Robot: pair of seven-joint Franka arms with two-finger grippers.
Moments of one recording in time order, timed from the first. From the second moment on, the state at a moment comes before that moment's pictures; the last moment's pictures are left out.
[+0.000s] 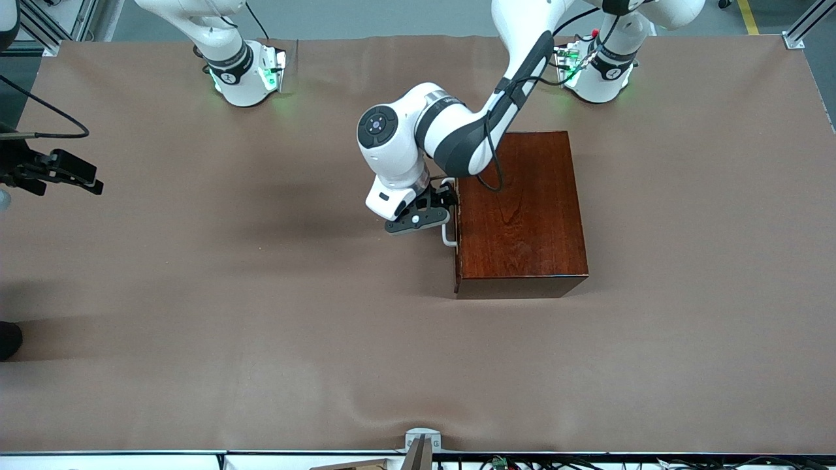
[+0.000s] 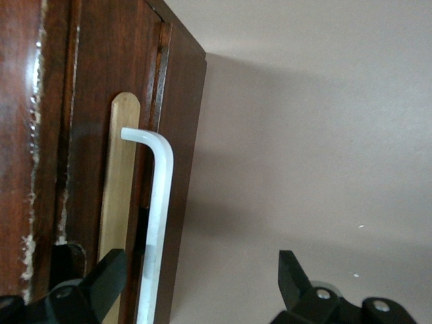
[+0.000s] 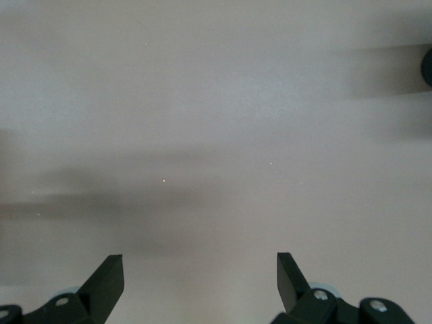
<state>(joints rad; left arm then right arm) -0.96 0.74 0.13 -1.24 0.07 1.82 -1.02 -0.07 0.06 0.02 -1.51 0.02 1.54 -0.04</state>
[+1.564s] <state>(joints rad) -0.97 0.79 0.14 -1.23 0.07 1.86 -1.02 -0.06 0.06 0.02 -1.51 0.02 1.54 -0.04</state>
